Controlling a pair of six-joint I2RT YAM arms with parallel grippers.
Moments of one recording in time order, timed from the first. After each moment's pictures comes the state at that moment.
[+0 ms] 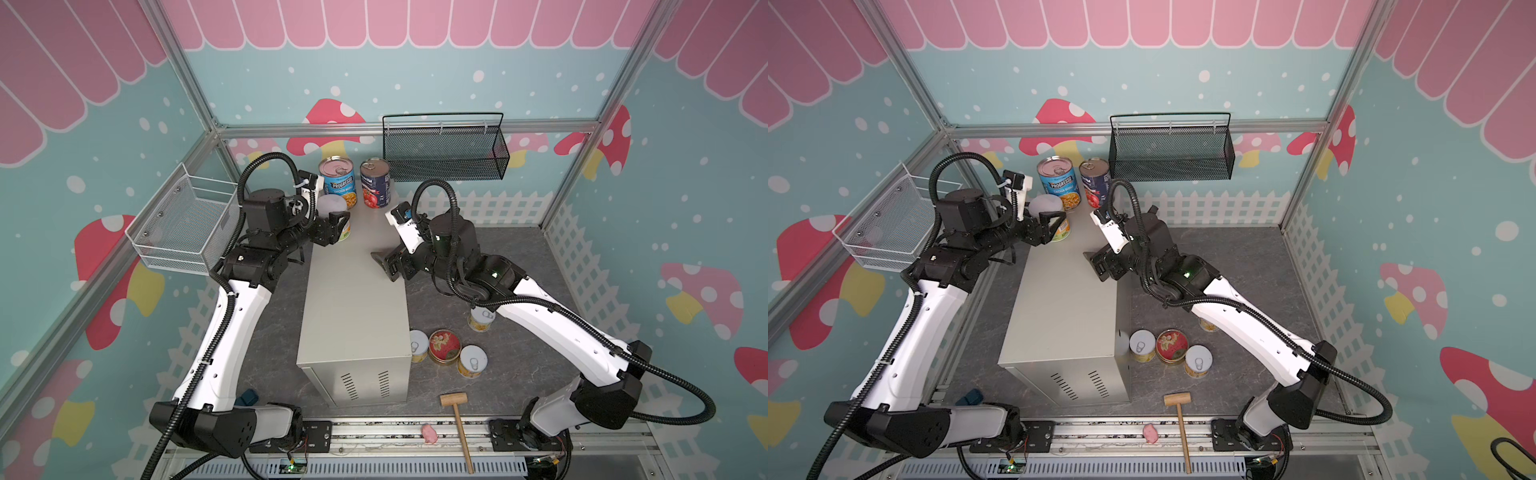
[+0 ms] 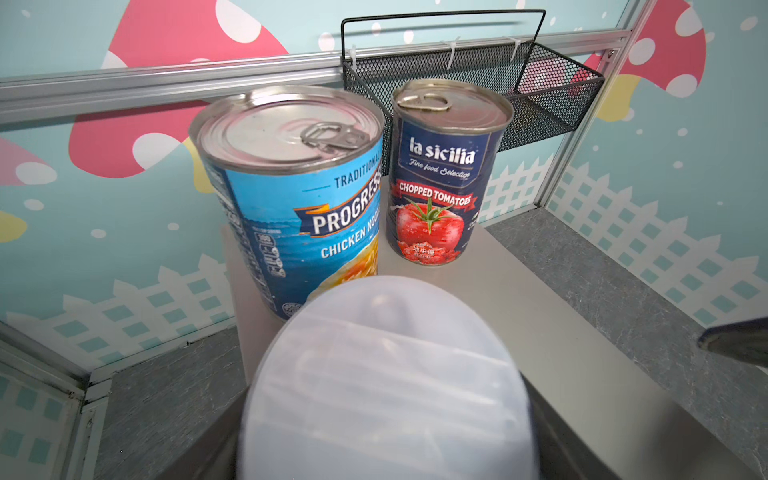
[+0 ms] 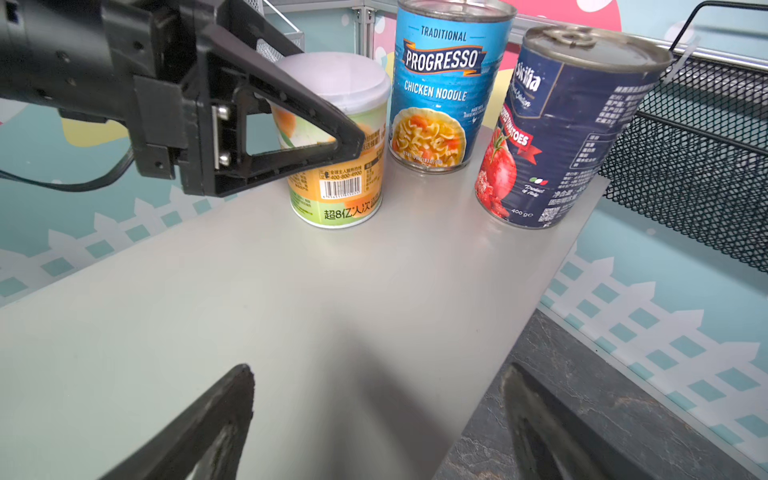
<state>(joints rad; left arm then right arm) -0.15 1.34 1.60 -0.55 0.32 0.06 0.87 1.53 1.70 -0.48 0.05 -0.05</state>
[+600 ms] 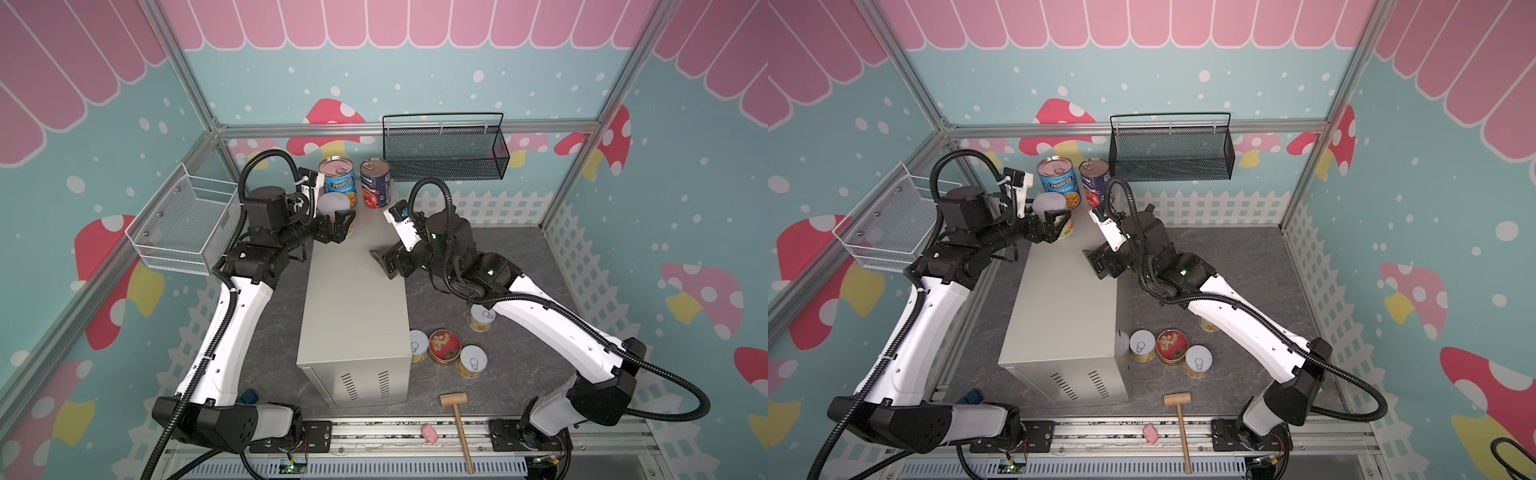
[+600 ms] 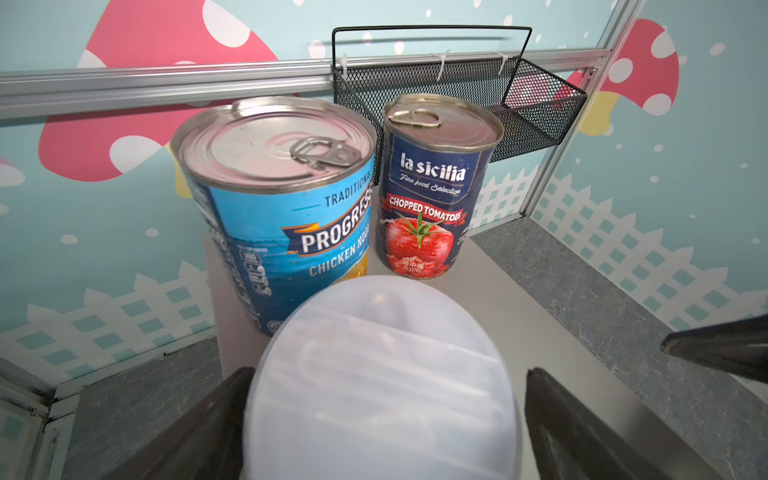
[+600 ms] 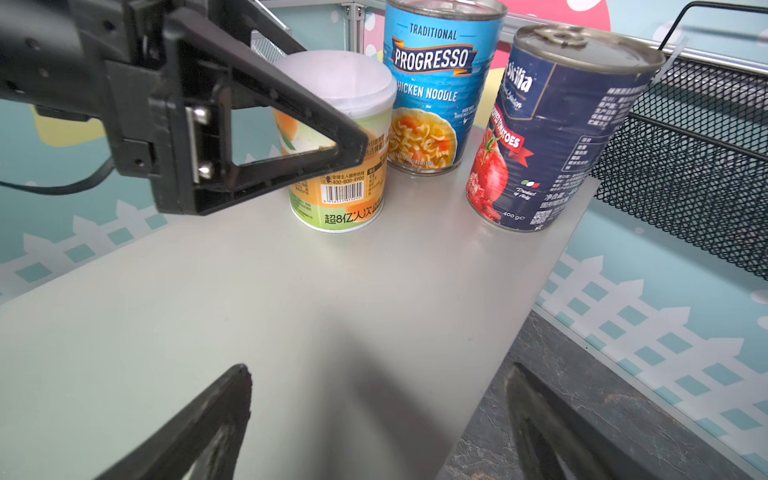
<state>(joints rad) -0.15 1.34 1.60 -0.53 0.35 0.01 0.87 1.55 1.72 -0.48 0.08 -0.06</state>
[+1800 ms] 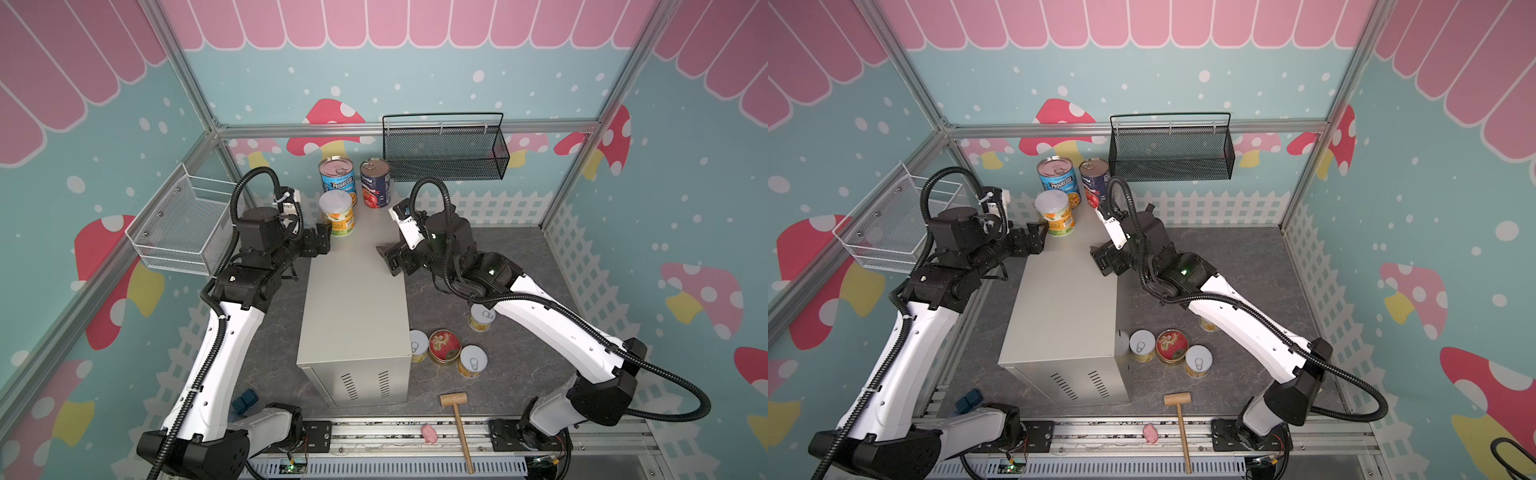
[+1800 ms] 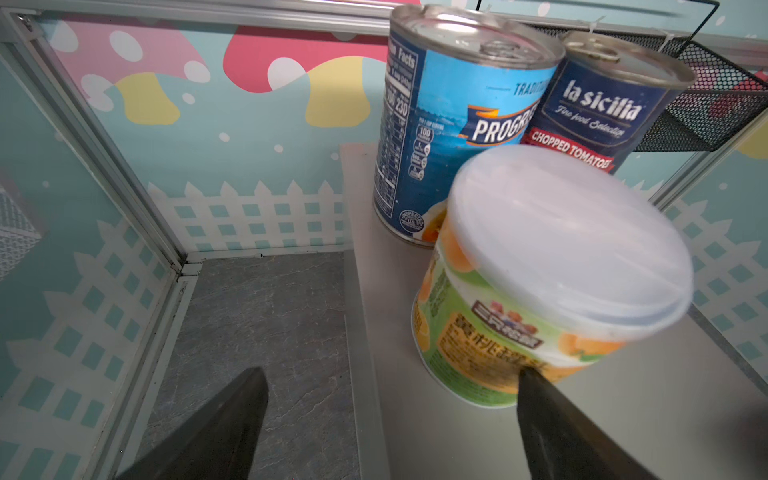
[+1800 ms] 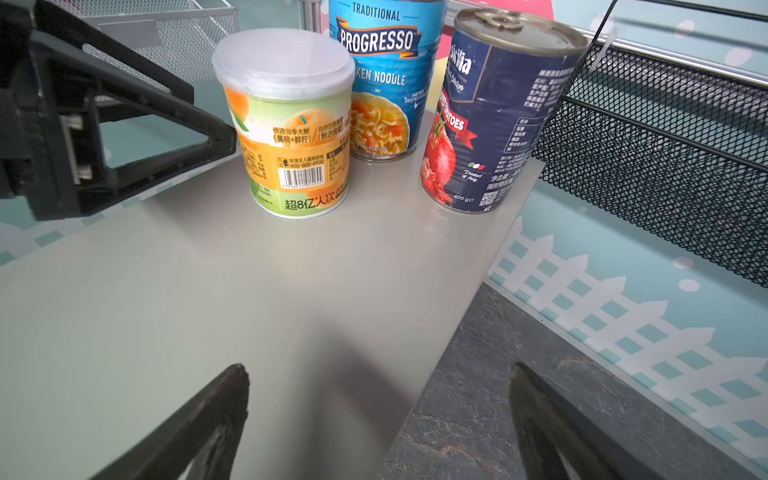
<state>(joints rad) -0.14 1.21 1.46 -0.60 0.05 -0.11 0.87 1.55 1.73 -0.52 0.19 -0.06</state>
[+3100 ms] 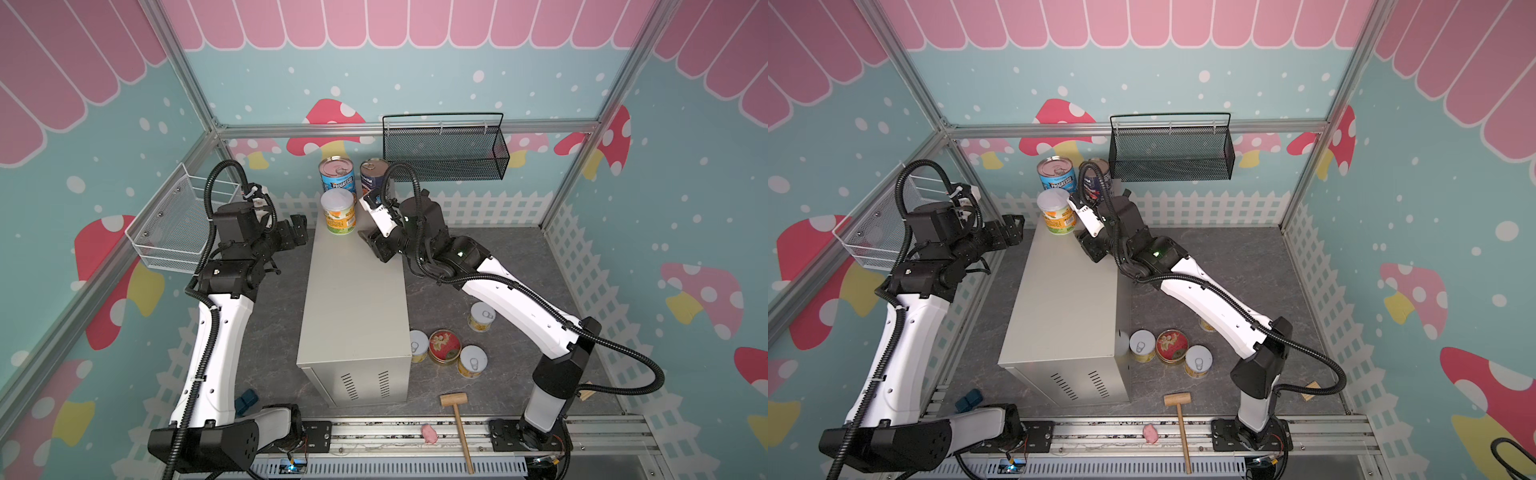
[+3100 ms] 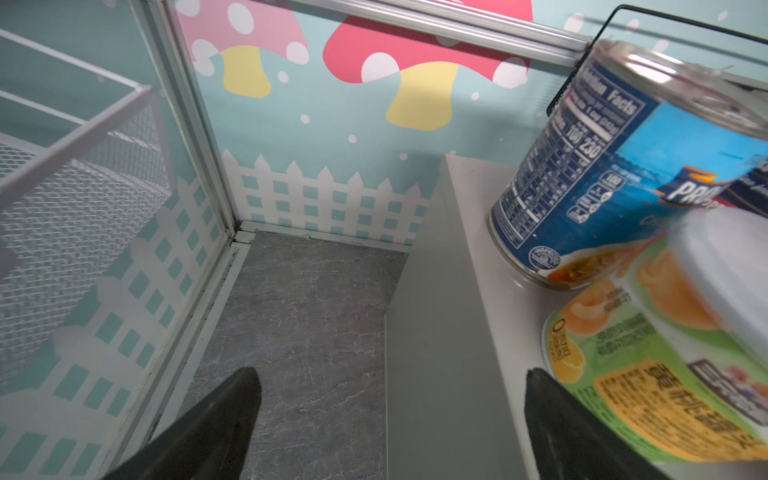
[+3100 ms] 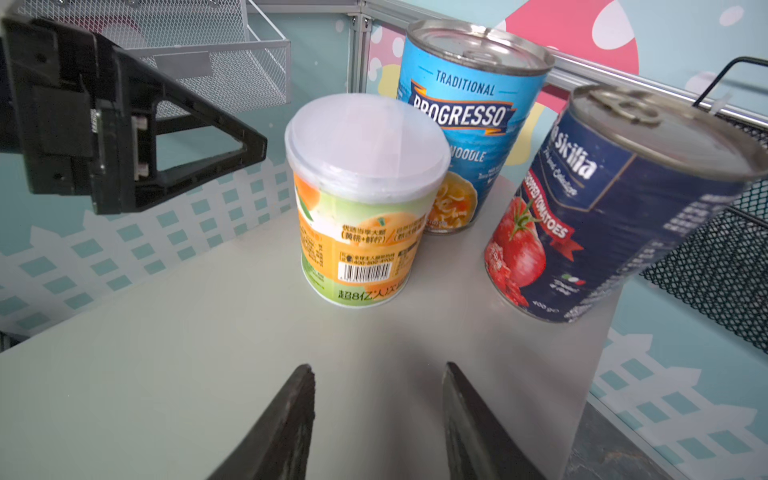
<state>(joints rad) 0.05 1.25 1.50 -0.63 0.12 -0.18 0.87 1.80 2.02 -0.52 0.08 -0.12</state>
